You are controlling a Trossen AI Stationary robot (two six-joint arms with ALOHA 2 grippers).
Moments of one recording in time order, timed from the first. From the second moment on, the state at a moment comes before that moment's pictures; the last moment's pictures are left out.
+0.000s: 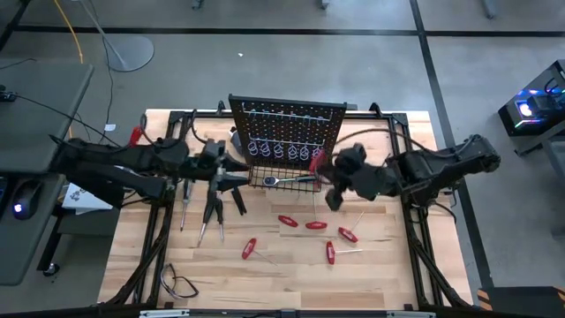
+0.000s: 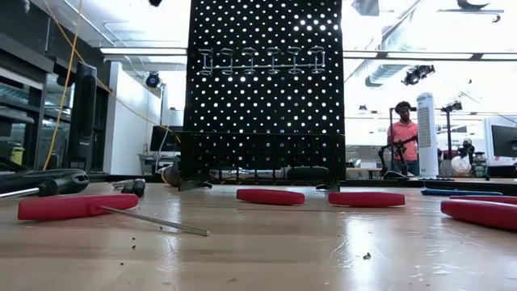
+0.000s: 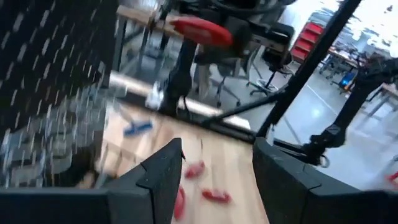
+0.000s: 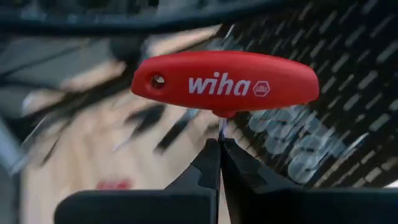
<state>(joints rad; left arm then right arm) -0.13 0.96 0.91 -0.08 -0.10 -0.32 0.34 1.38 1.52 -0.81 0.67 0.60</state>
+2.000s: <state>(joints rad) -0.12 0.89 0.91 -0.12 -0.22 -0.21 0.22 1.70 1.56 -1.04 1.32 1.19</state>
